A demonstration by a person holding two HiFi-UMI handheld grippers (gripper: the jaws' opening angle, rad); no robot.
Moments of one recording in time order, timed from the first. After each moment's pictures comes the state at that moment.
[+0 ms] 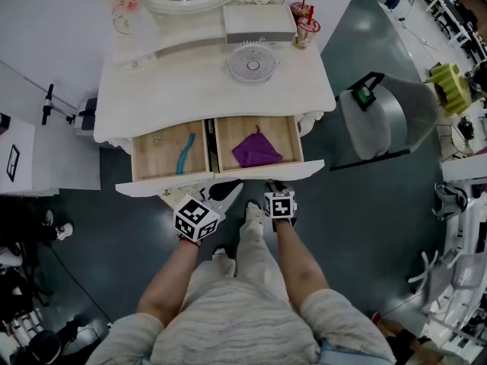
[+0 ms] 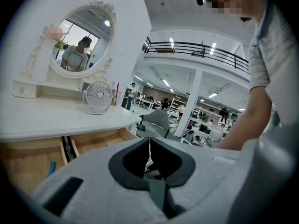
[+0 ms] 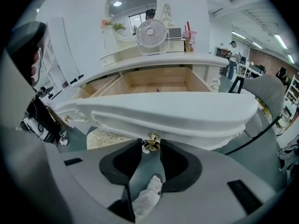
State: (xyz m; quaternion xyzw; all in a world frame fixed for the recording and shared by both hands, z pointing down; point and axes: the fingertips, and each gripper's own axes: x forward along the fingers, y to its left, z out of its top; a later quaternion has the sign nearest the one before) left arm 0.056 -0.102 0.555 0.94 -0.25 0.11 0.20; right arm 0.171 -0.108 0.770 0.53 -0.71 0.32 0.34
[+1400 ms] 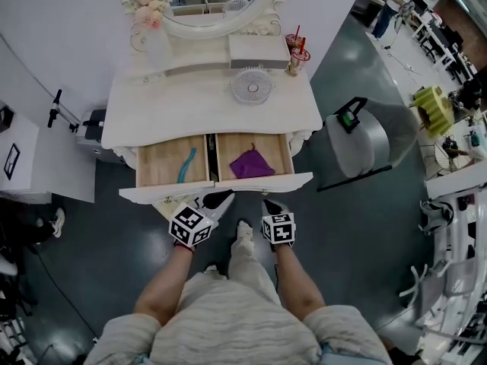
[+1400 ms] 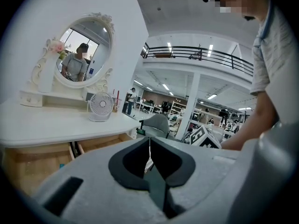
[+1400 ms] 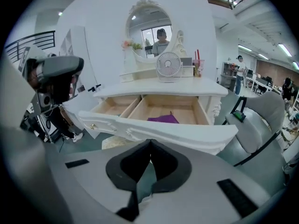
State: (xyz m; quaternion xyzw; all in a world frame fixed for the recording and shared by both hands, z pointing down) left arm 0.024 -0.073 0.524 0.94 -0.27 0.09 0.18; right arm 0.142 -0.063 0.666 0.51 -0.77 0.25 0.29
